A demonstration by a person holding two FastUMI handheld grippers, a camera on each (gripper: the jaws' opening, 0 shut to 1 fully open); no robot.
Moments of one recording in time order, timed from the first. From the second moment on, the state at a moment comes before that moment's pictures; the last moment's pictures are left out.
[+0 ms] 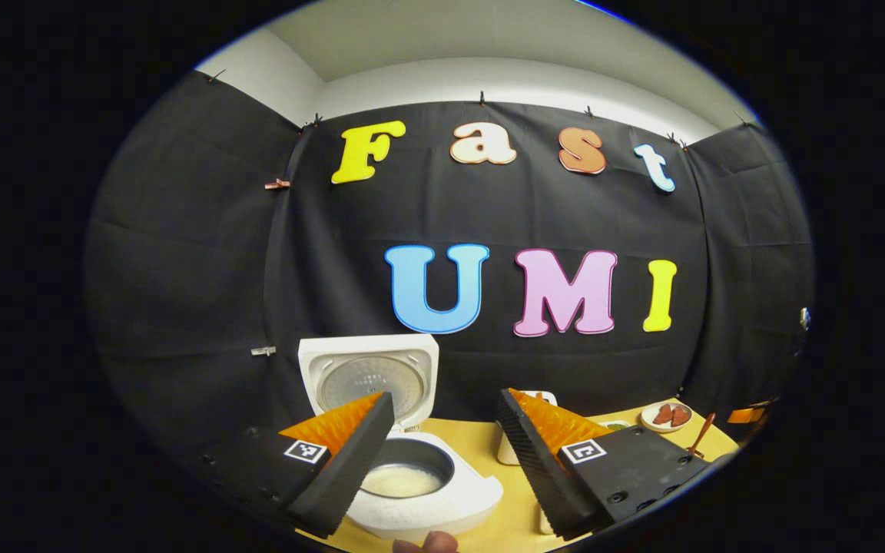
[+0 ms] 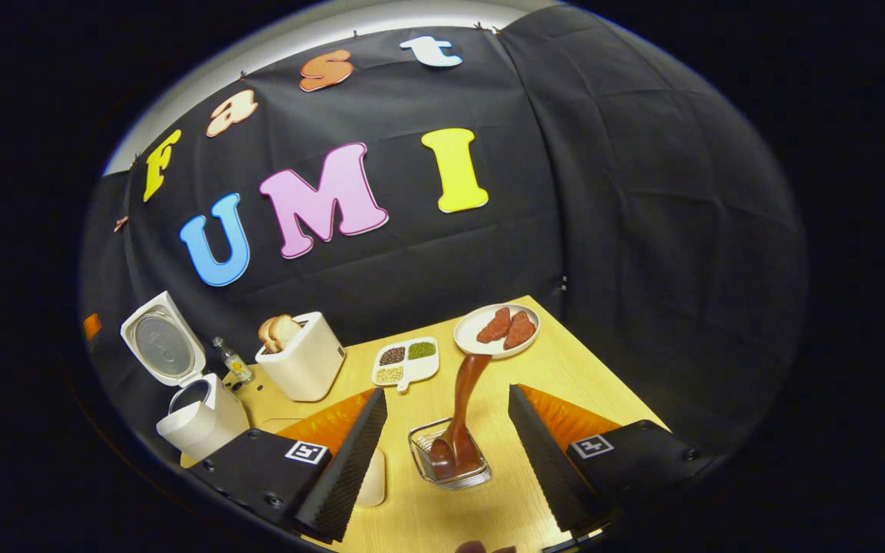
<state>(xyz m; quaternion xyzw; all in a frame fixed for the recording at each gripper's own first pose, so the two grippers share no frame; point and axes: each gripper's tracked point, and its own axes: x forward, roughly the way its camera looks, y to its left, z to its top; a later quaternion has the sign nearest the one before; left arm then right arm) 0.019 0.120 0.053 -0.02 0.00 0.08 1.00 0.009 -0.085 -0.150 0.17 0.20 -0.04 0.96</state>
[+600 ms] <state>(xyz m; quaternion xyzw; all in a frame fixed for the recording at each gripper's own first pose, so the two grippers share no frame) 0.145 0.225 0.107 -0.01 -0.07 0.12 0.99 -0.016 -0.015 -0.086 0.09 0.16 -0.01 0.98</state>
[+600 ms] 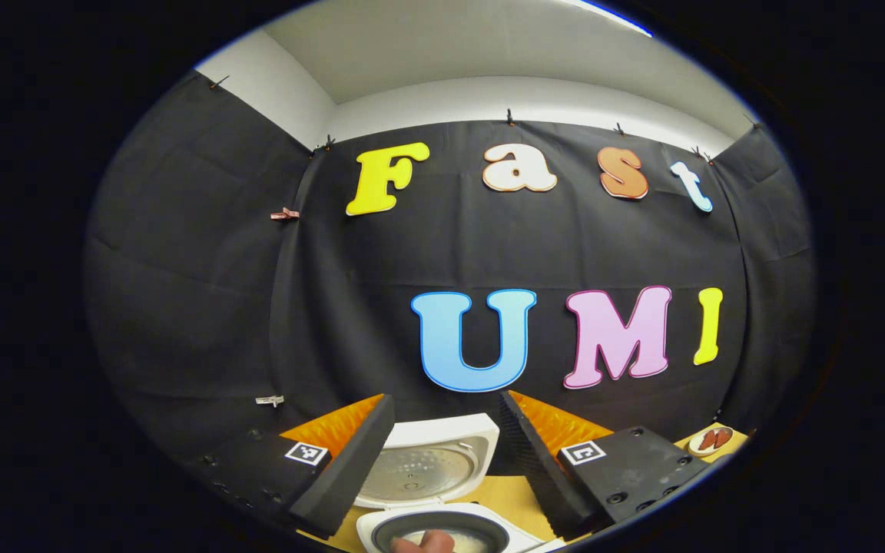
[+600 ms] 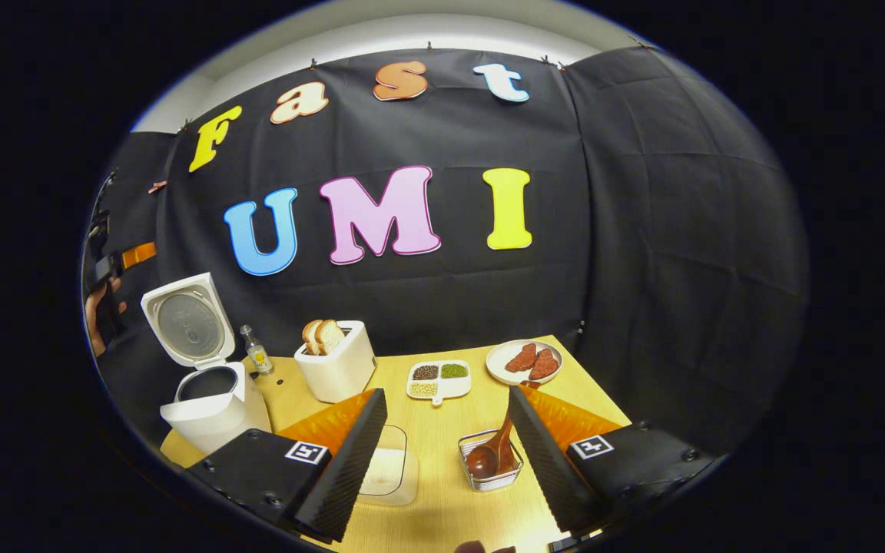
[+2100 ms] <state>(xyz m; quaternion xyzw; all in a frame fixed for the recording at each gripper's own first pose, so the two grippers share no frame) 0.179 0.246 -0.019 -0.04 0.14 0.18 0.97 -0.043 0.033 -0.082 0.10 0.19 0.01 0.98</state>
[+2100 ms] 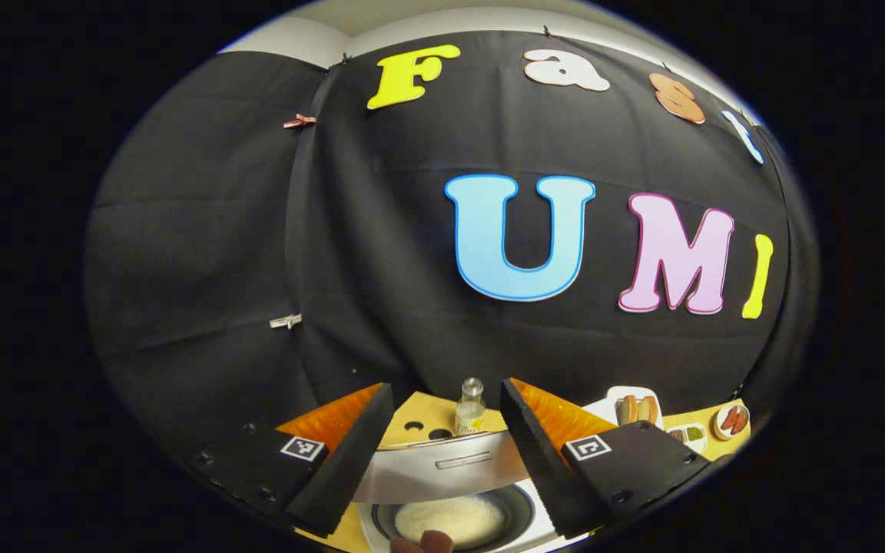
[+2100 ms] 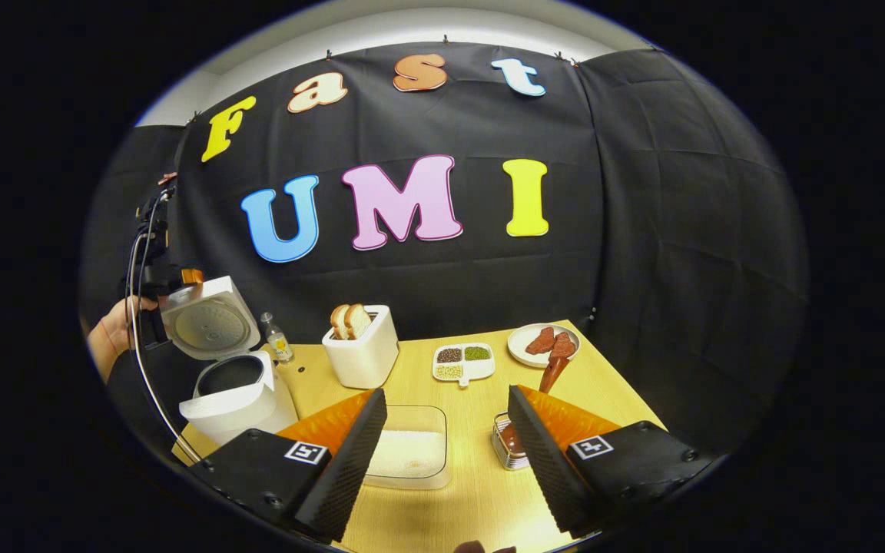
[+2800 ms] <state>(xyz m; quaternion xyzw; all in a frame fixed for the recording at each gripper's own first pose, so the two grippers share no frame) 0.105 0.182 -0.150 -0.06 0.24 0.19 0.95 -0.069 0.046 -0.092 0.10 0.21 0.05 0.97</state>
